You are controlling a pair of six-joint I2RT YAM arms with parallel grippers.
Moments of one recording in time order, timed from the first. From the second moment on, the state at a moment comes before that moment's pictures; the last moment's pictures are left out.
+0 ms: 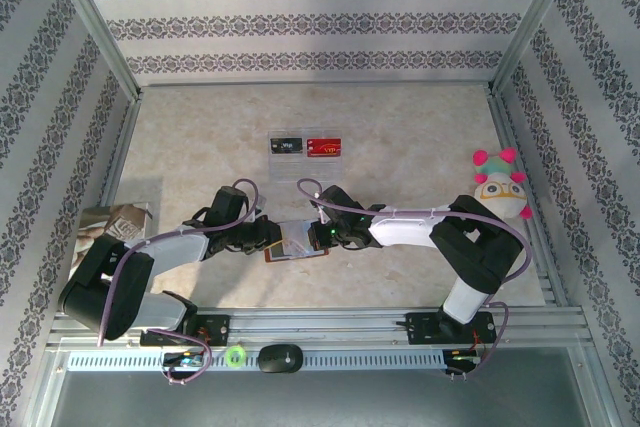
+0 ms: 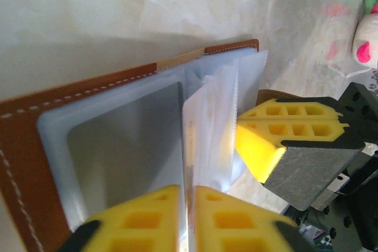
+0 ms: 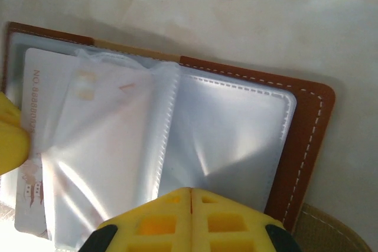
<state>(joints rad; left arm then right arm) -0.40 1.35 0.44 0.02 0.60 -0.82 0.84 1.70 0.79 -0.07 -0.23 0.62</state>
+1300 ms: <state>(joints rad) -0.41 1.19 0.39 -0.06 0.51 -0.82 0.84 1.70 0.79 -0.07 -0.23 0.62</state>
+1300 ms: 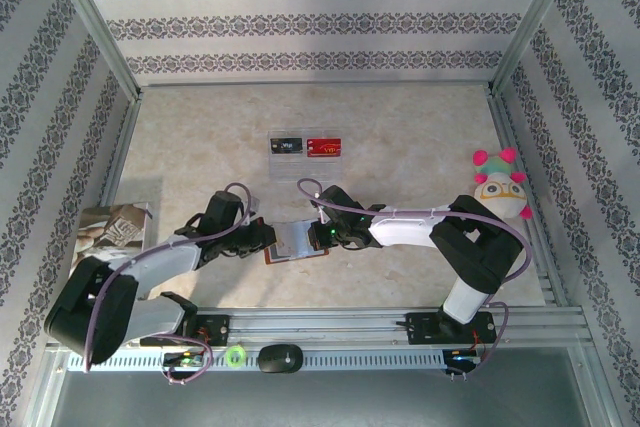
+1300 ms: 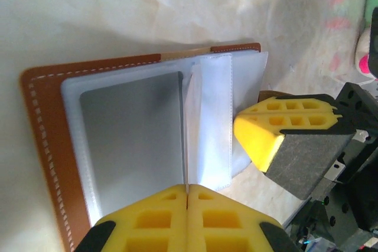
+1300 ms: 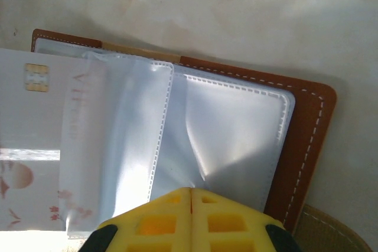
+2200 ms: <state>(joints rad) -0.40 0.90 0.35 0.26 0.61 -0.87 0.68 1.31 0.70 0.10 -0.52 0.63</state>
